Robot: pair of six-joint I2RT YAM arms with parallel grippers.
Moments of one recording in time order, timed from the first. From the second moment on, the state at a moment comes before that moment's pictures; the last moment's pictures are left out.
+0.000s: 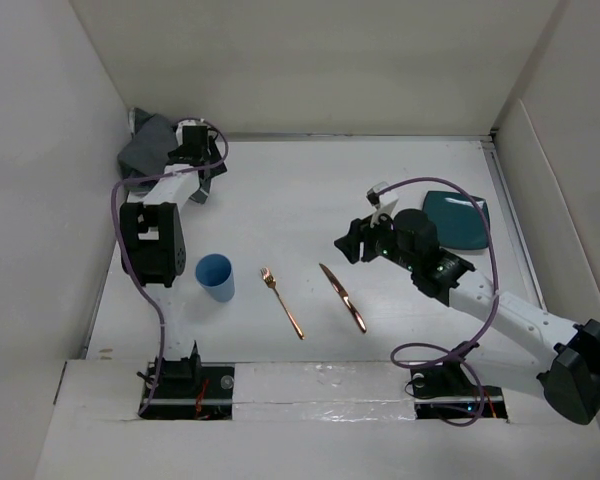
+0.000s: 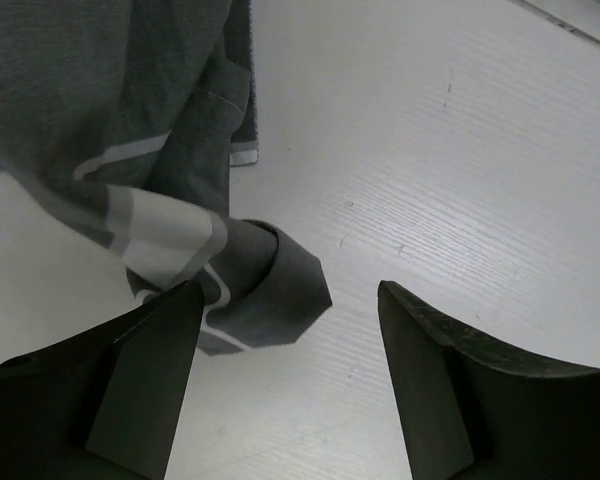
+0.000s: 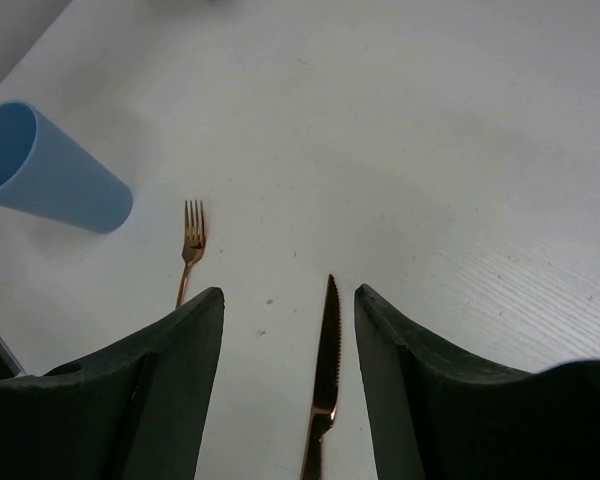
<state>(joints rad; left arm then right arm) -0.04 2.01 1.57 -0.27 -0.25 -0.39 0.67 1.11 0.75 0.05 -0.10 0.25</state>
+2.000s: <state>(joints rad) -0.18 2.29 2.06 -0.44 -0.14 -0.38 0.40 2.02 1.55 -0.01 -0.14 0.24</state>
